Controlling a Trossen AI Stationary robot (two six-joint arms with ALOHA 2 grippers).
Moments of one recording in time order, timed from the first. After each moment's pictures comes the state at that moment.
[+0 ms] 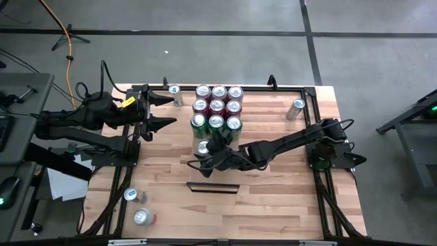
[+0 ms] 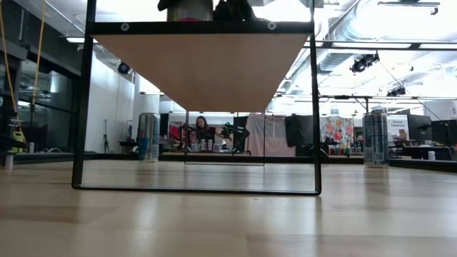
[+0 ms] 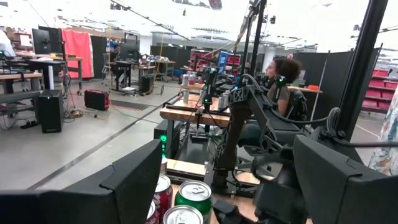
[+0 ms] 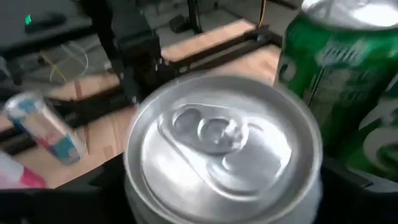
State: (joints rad) left arm -0.04 0.74 0.95 -0.08 -0.21 -0.08; right arm 0.27 1.90 1.57 -0.24 0.63 0.50
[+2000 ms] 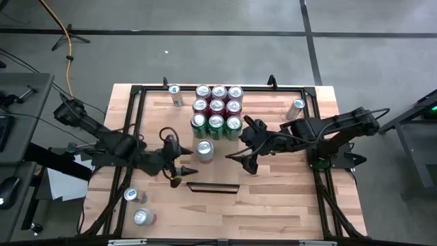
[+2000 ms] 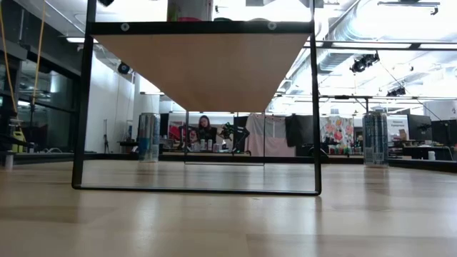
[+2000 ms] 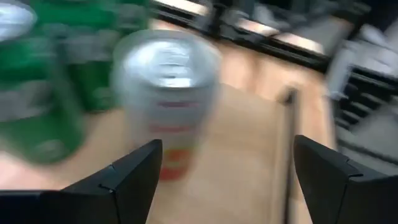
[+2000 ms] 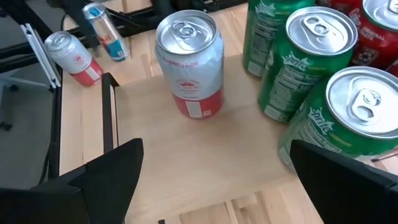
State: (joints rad) left arm -0.52 1.18 1.02 -0.46 -0.61 -0.61; right arm 0.29 1.49 1.57 -0.85 0.33 0.47
